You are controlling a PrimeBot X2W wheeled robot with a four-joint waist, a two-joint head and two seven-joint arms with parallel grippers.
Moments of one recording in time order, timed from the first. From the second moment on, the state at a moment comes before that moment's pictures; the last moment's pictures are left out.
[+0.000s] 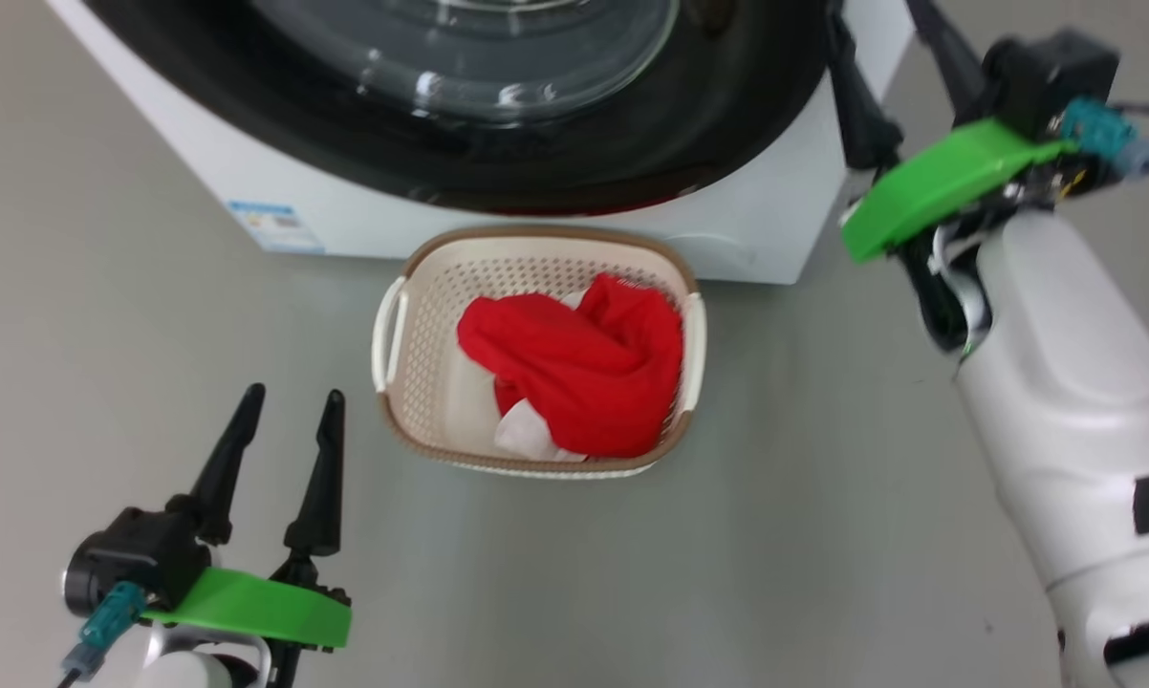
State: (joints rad) left arm -0.23 0.10 -0.06 0.22 -0.28 -0.13 -0.25; right arm -0.93 -0.07 0.15 0.79 0.33 0.13 -0.26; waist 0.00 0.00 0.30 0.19
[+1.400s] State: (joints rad) left arm 0.07 0.10 0.10 0.10 -0.28 -0.13 -0.25; right arm -0.16 -0.05 0.02 0.35 0.28 0.13 -0.26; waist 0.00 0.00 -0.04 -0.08
